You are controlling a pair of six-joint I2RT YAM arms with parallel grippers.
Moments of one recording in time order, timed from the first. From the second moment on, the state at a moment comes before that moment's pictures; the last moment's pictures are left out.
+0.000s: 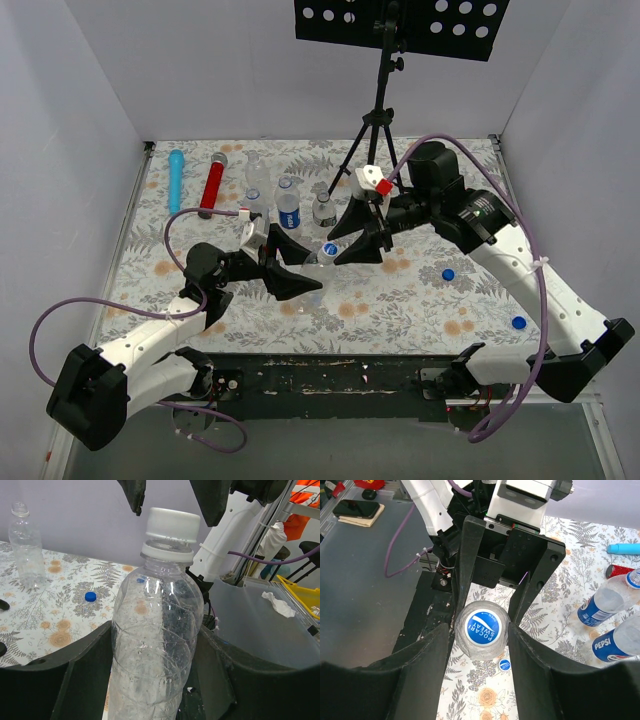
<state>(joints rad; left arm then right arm) -0.55 1.01 0.46 0.92 0.97 -0.53 0.69 1.27 1.50 -0.69 -1.08 -0.42</state>
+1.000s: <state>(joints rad) -0.55 0.82 0.42 0.53 0.63 -0.20 0.90 1.26 1.37 -0.51 -0.32 0.14</state>
